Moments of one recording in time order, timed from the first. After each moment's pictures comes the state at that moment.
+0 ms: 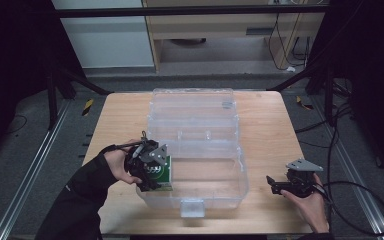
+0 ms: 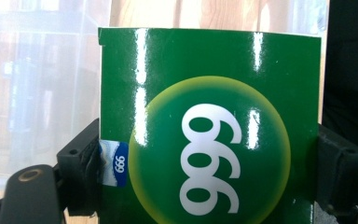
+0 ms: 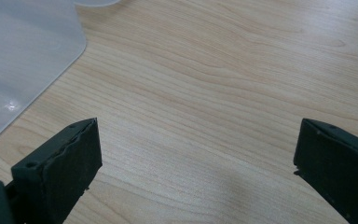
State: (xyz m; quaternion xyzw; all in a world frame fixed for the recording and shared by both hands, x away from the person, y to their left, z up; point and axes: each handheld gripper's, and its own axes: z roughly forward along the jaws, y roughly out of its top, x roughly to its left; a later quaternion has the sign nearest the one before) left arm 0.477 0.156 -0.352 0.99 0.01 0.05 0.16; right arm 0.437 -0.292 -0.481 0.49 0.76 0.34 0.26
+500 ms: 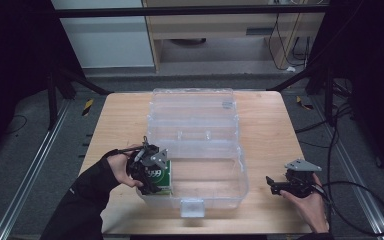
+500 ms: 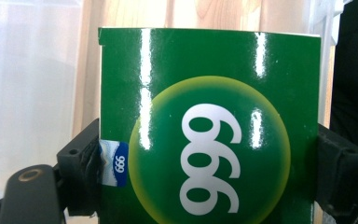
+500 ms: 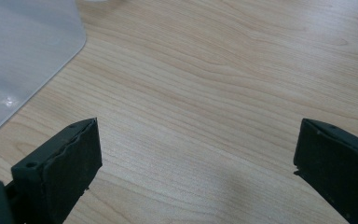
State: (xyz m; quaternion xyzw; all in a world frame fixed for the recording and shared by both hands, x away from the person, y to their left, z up) left arm 0.480 0.159 -0.377 0.99 0.01 0.04 0.15; right arm 0.438 -0.290 -0.483 0.49 0.76 0.33 0.26
